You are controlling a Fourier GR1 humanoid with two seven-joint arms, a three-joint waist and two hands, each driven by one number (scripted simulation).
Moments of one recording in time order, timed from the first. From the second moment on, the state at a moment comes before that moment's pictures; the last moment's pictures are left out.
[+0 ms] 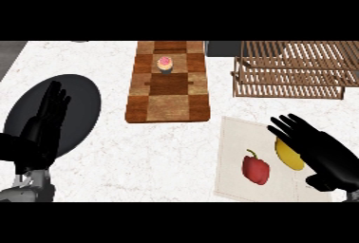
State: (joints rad) left arm -0.07 0.22 0.04 -1.67 0.07 0.17 0.15; right arm 0.01 -0.49 0.11 -1.64 1.18 0.12 -0.44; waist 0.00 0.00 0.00
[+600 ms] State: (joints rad) left arm -0.09 0.18 0.04 -1.70 0.01 0.17 0.19; right arm -0.06 -0.43 0.13 -1.52 1.31 0.11 -0.47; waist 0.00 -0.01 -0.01
